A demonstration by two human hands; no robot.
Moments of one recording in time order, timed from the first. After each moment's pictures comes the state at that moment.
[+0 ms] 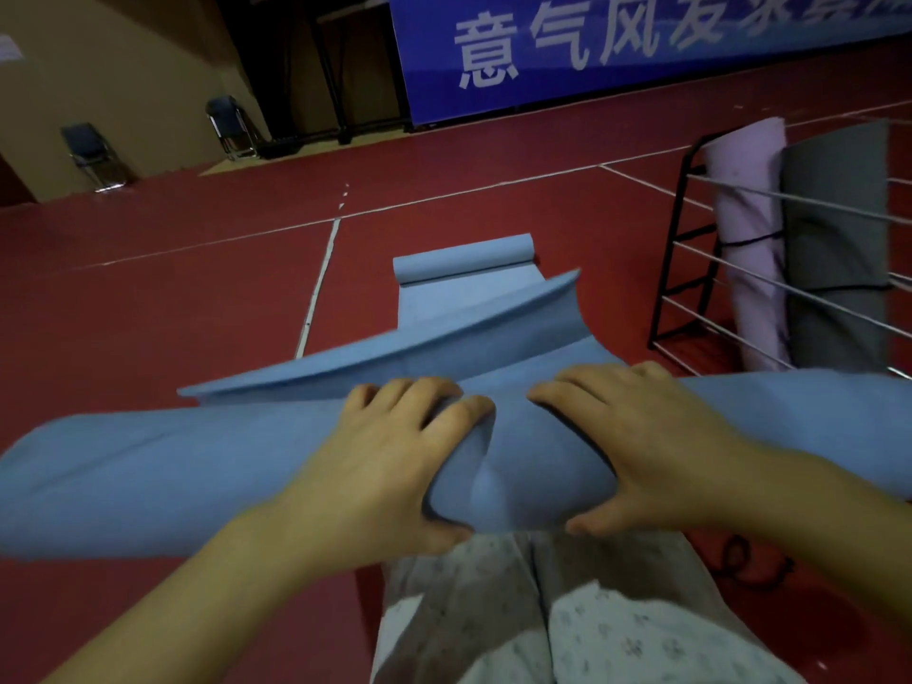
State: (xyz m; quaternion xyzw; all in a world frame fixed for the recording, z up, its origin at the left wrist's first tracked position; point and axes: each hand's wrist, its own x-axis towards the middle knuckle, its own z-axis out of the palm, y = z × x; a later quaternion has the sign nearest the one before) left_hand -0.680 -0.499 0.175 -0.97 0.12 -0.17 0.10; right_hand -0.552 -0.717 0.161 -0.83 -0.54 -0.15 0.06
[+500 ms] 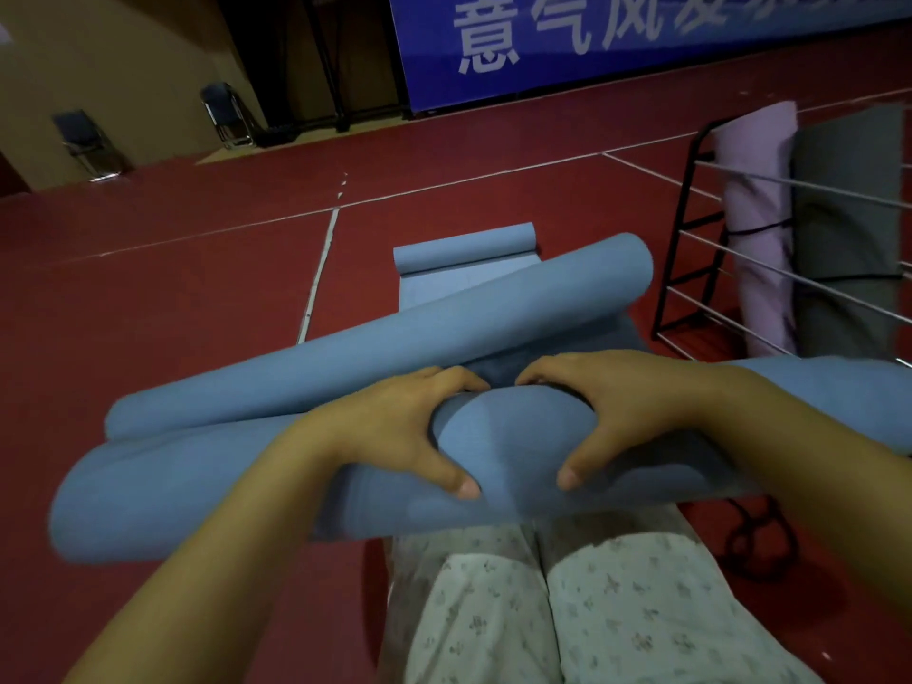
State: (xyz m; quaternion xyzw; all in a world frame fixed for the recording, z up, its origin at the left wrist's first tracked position) left_hand -0.624 -0.455 0.170 -0.97 0.08 0.11 -0.20; right_hand -0.499 -0.680 0.170 -0.82 -0.54 0.18 0.12
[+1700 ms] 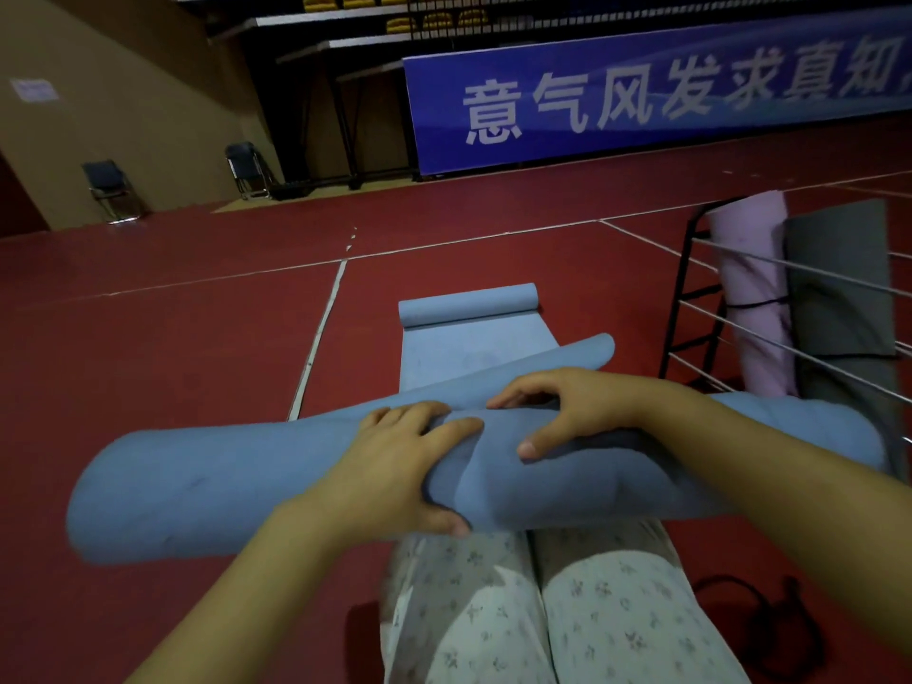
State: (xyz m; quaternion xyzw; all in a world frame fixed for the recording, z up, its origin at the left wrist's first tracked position) left_hand -0.624 -0.436 0.156 -0.99 0.06 -0.09 0.03; right_hand -0.444 -0.624 0.177 -0.79 -0.52 0.22 0.24
